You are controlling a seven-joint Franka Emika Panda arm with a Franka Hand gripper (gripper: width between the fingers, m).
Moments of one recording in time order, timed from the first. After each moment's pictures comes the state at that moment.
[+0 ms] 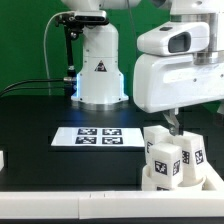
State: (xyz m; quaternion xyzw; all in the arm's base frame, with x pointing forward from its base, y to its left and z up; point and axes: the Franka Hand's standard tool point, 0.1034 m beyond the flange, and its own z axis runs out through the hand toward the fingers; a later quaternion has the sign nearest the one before) arm 0.585 0.117 0.107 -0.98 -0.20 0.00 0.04
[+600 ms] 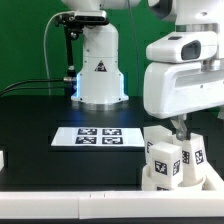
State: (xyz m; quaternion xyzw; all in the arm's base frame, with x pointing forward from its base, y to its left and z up) arm 0.565 0.129 0.086 -0.97 -0.22 -0.02 0.03
